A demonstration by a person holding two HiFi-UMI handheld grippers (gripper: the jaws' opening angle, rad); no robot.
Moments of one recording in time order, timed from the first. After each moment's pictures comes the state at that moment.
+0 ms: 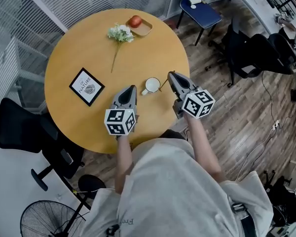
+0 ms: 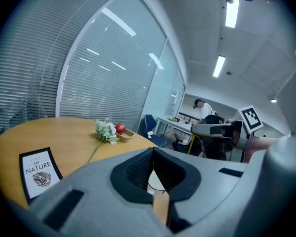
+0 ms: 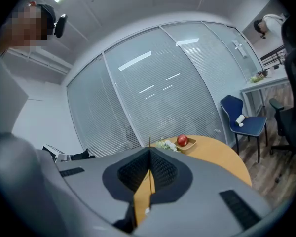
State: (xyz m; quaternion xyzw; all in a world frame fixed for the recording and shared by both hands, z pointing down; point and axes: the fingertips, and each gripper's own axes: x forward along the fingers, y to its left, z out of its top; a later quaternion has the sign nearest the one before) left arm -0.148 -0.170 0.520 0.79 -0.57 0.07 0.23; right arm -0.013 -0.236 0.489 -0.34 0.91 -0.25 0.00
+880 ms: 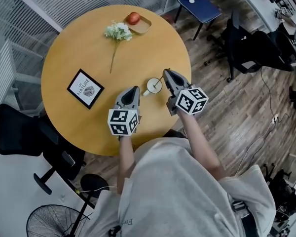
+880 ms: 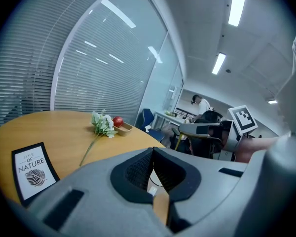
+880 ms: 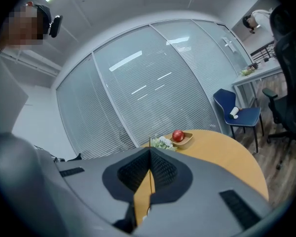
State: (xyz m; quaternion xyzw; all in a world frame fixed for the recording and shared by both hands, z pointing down) left arm -0.147 -0.183 0.546 0.80 -0.54 0.09 0.25; right arm -0.039 -0.260 0.527 -0.37 0.88 -0.29 0.01
